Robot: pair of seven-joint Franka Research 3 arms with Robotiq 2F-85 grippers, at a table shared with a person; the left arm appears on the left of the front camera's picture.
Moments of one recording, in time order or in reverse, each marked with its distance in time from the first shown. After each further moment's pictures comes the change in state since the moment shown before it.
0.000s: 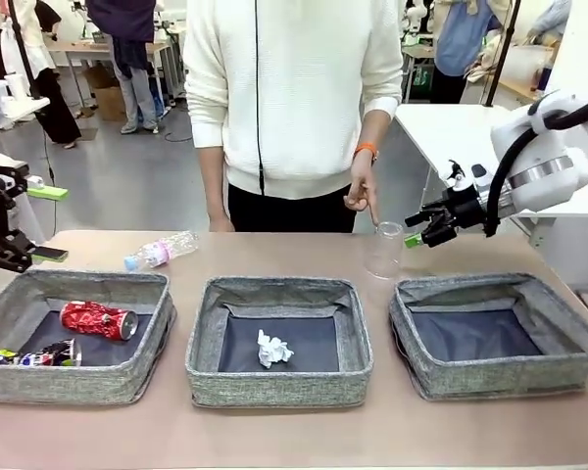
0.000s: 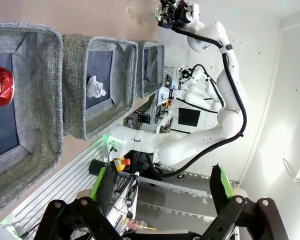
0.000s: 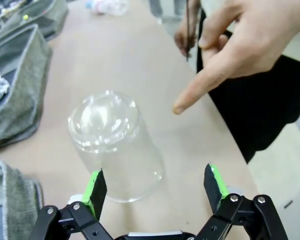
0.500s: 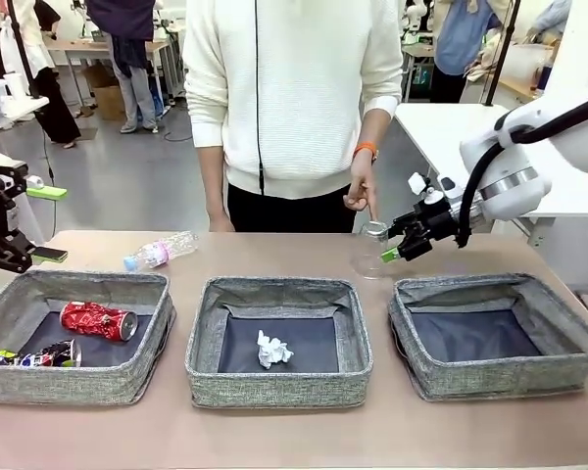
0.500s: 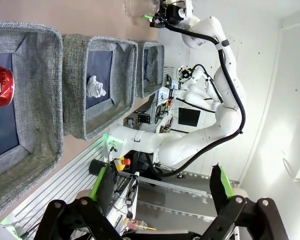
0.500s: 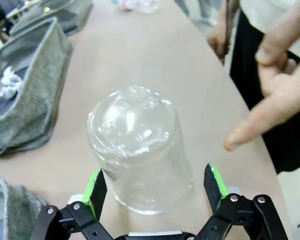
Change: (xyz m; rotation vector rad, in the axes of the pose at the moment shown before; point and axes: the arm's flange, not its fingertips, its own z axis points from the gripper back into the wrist) left arm 0.000 0.000 0.000 0.000 0.000 0.000; right arm 0.008 0.012 -0.050 0.128 -0.004 0.032
